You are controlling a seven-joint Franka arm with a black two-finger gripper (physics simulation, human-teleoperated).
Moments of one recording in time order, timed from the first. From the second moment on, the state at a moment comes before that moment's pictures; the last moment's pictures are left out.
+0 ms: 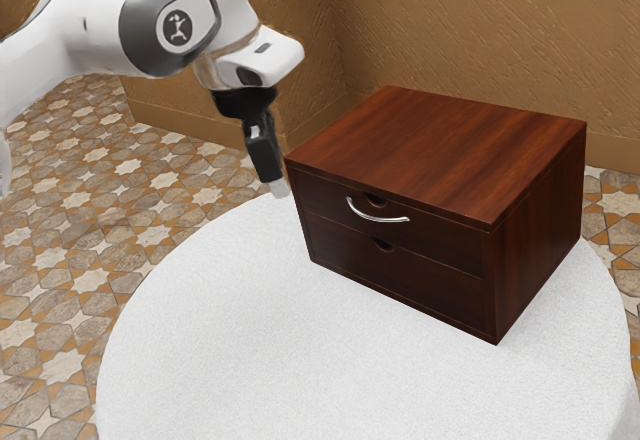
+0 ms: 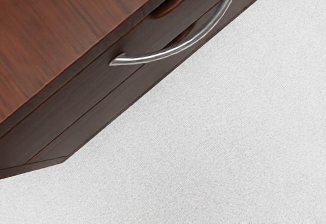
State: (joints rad) arm 0.03 0.17 0.04 -1.35 -0.03 1.61 0.86
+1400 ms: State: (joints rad) arm -0.06 0.01 0.01 -1.80 0.00 2.16 1.62
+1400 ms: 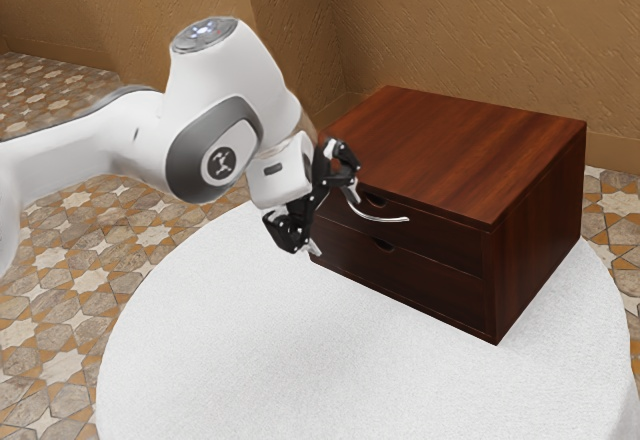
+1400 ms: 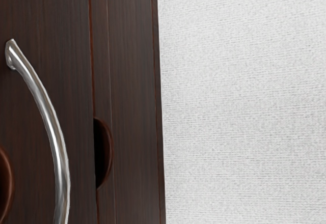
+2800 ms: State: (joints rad) arm -0.07 0.01 0.01 -1.85 0.00 2.26 1.70
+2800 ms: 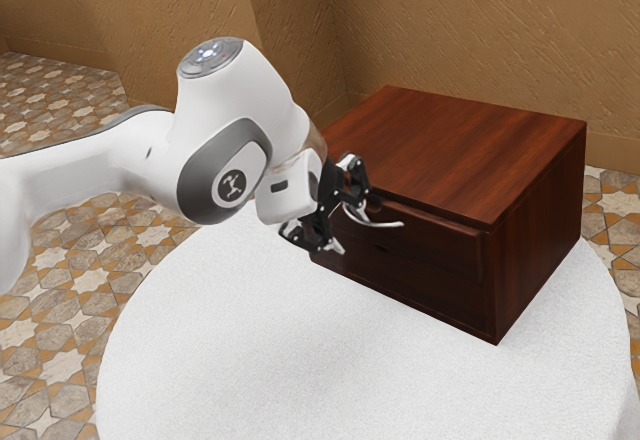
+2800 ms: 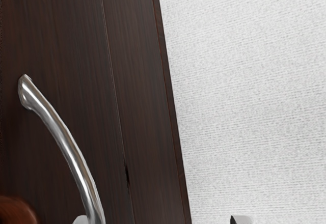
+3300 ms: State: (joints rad) arm -0.07 0.00 0.00 -1.83 -0.03 2.15 1.67
